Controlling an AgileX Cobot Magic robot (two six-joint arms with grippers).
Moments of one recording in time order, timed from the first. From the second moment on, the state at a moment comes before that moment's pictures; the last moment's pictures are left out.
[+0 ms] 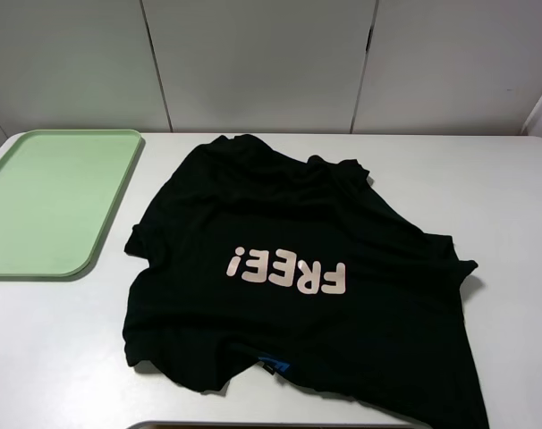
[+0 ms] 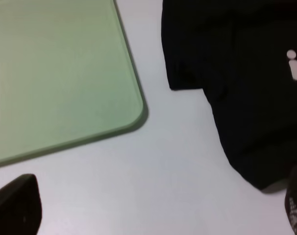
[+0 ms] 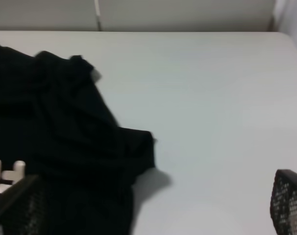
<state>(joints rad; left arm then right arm) -0.02 0.02 -0.52 -0.10 1.06 0.23 -0.10 0.00 -0.49 0.13 1.03 -0.06</state>
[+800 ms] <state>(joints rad) -0.28 0.89 -1.09 -0.07 1.06 0.33 0.08 0.81 -0.92 0.16 0.98 -0.27</state>
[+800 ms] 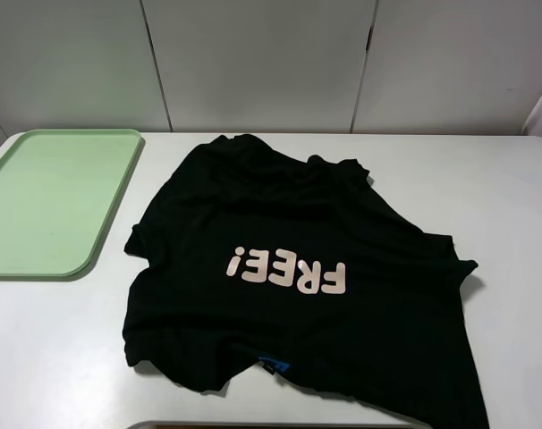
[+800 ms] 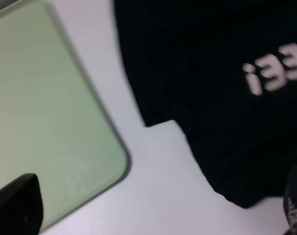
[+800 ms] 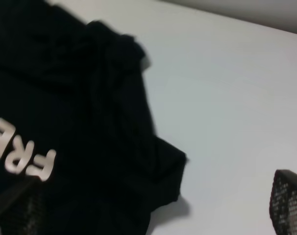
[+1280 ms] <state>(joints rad) -0.65 1.22 -1.12 -0.01 1.11 0.48 0.51 1.25 -0.96 0.00 0.95 -0.39</state>
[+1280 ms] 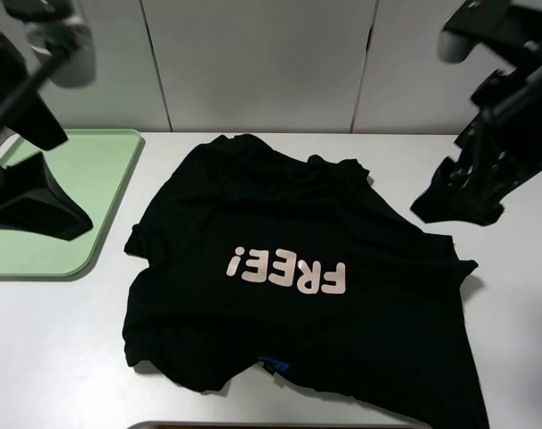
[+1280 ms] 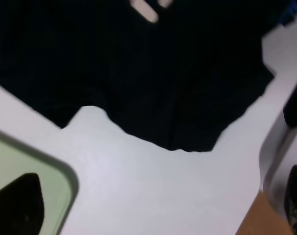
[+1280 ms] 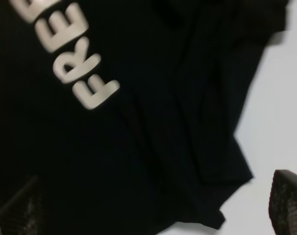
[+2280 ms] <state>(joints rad) -0.58 1.74 -1.12 -0.01 0.82 0.90 0.56 1.53 -0.96 -0.14 0.85 -0.73</state>
